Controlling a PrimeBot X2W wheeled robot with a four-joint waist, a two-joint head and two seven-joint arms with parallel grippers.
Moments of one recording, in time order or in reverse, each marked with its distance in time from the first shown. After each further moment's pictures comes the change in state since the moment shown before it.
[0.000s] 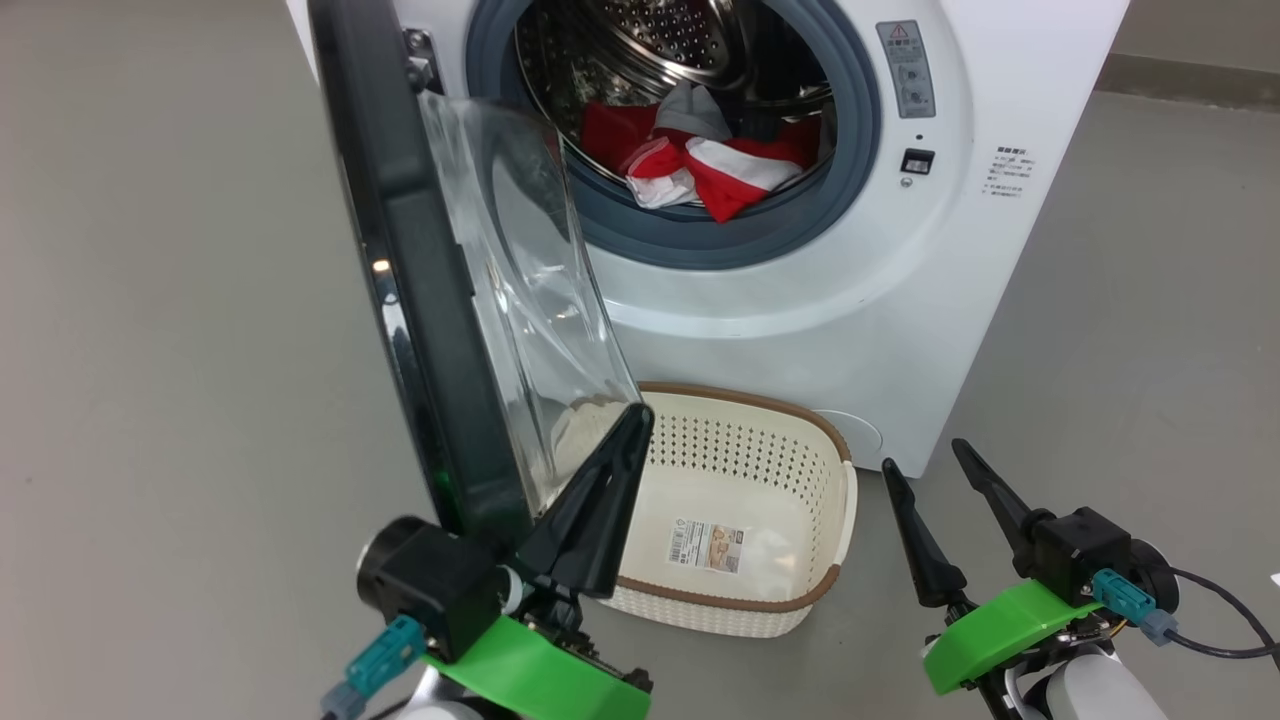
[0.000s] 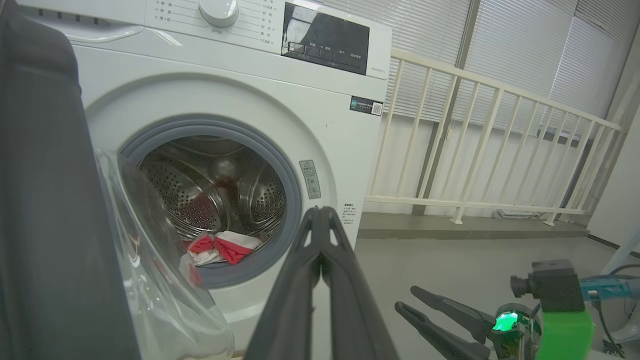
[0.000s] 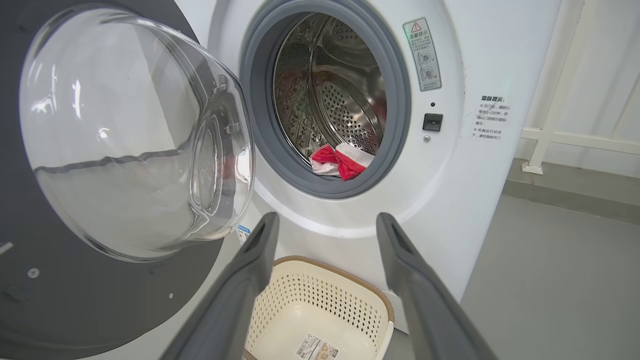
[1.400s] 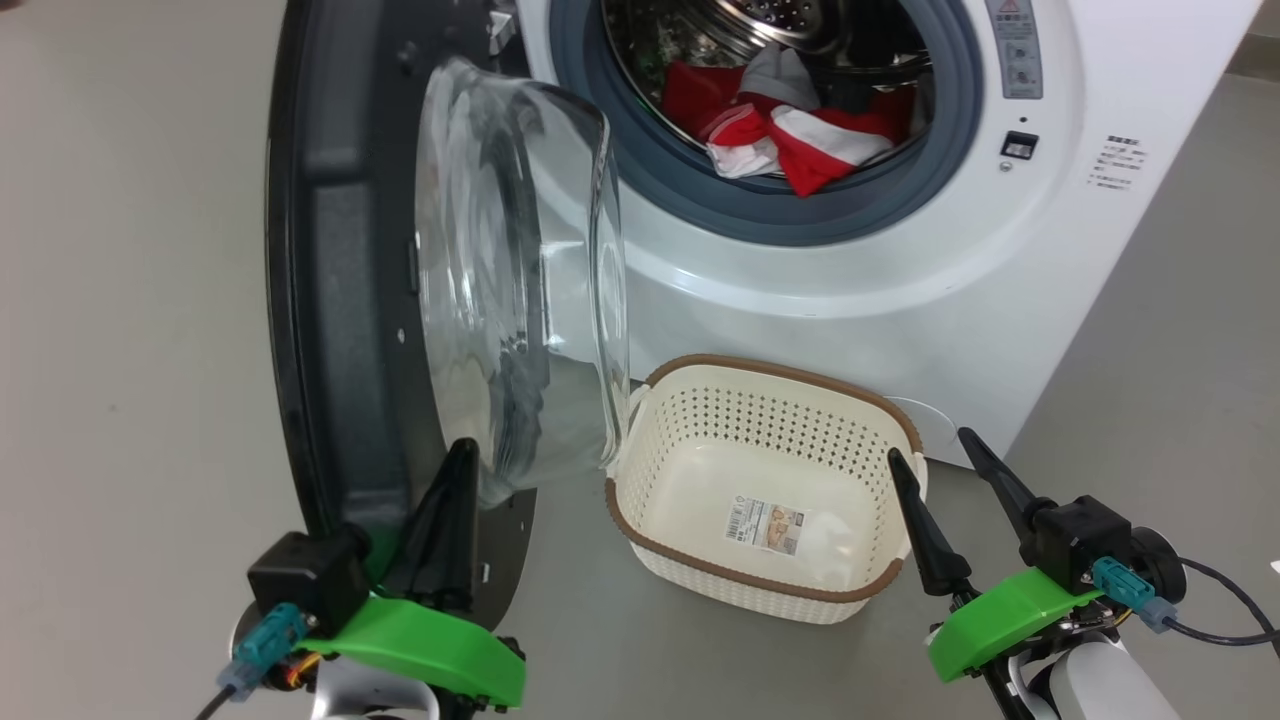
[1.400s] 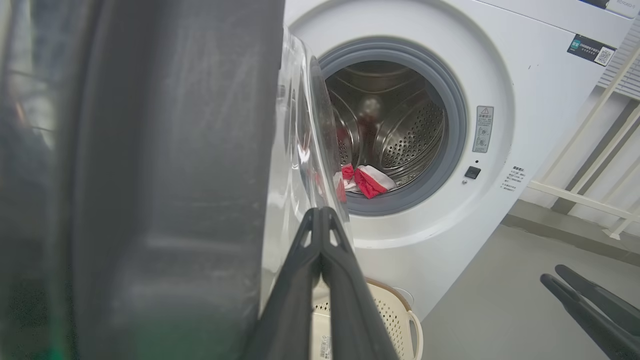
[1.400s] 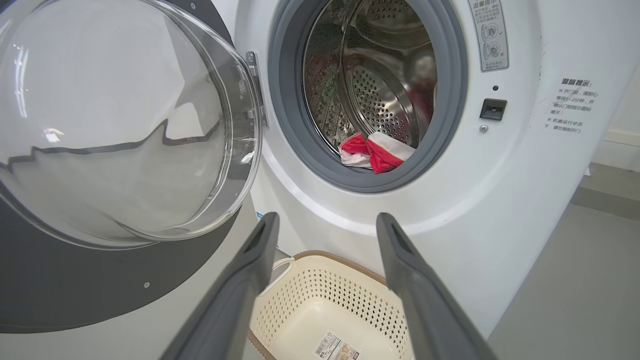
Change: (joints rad) left arm 0.077 0.056 0.146 0.112 -0.106 0.179 0.063; right arm -0.026 -0.001 -0.012 0.021 -0.032 0.000 0.000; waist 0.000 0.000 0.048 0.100
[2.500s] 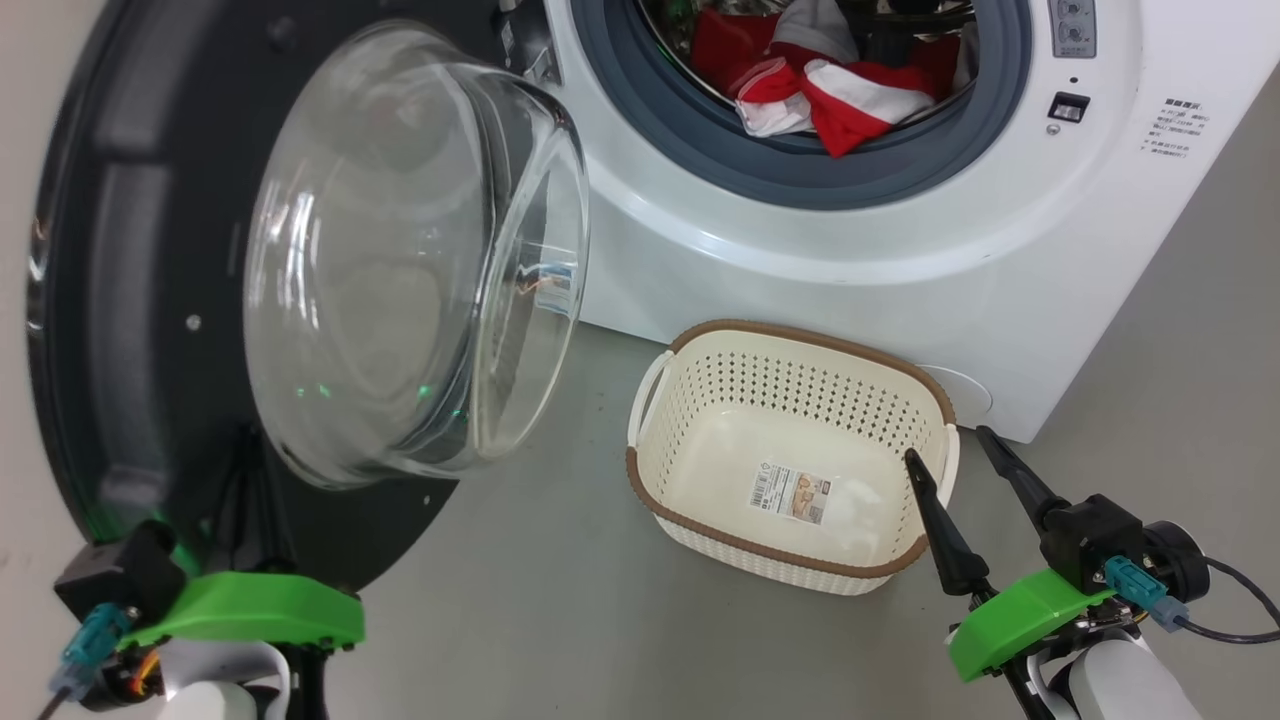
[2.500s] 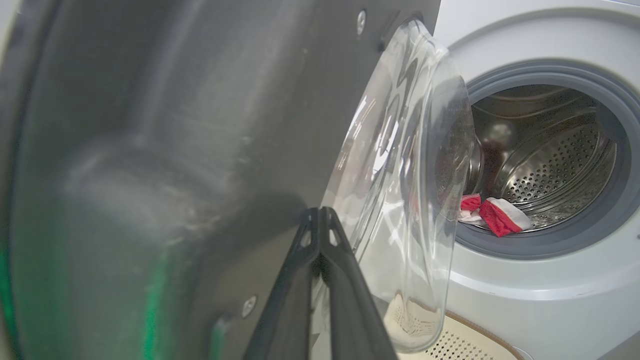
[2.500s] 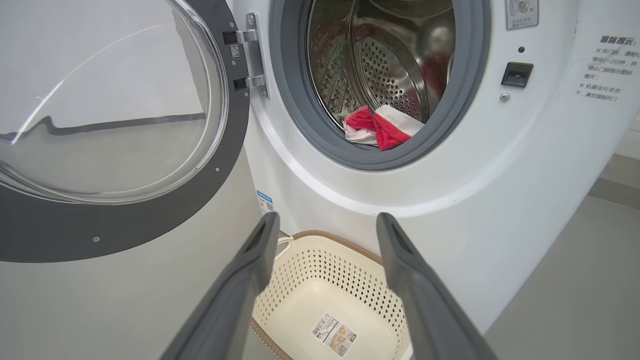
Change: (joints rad) left arm -0.044 0.044 0.204 0.193 -0.072 0.031 -0.159; right arm 0.000 -0.037 0.000 -0.001 -0.028 0.000 0.000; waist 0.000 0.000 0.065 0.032
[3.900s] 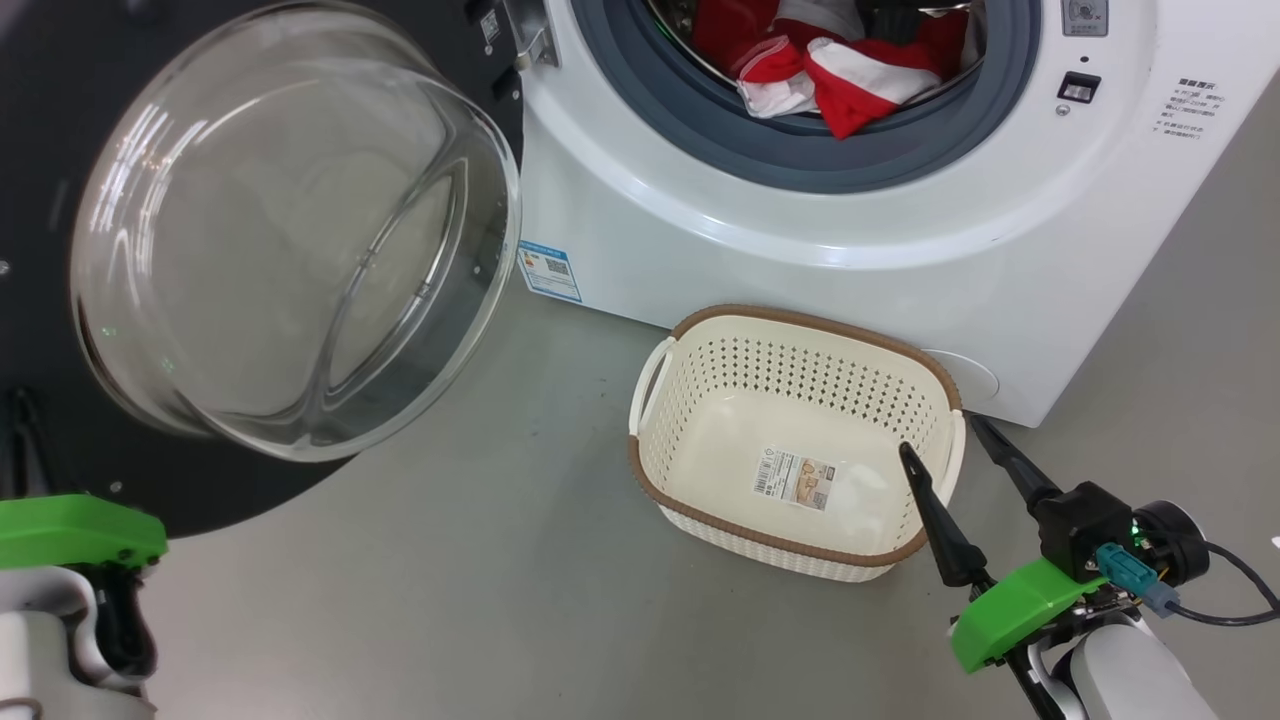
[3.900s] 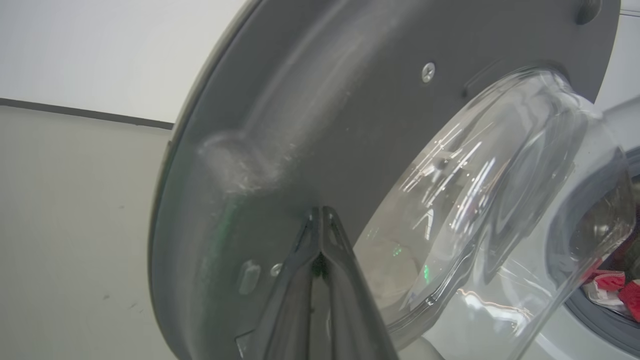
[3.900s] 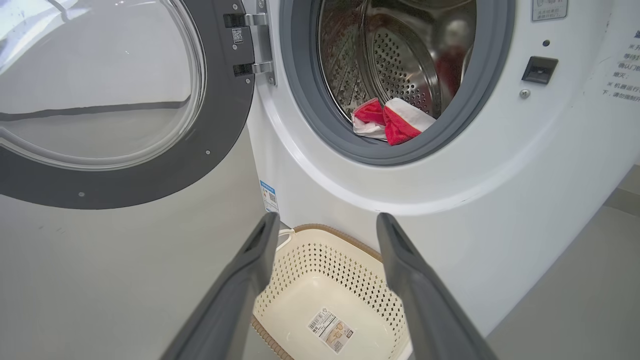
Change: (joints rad) left arm -0.279 -0.013 0.436 0.450 0.142 -0.215 -0.030; right arm -0.032 -0.040 0.044 0.017 -0.005 0.000 0.000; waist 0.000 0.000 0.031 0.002
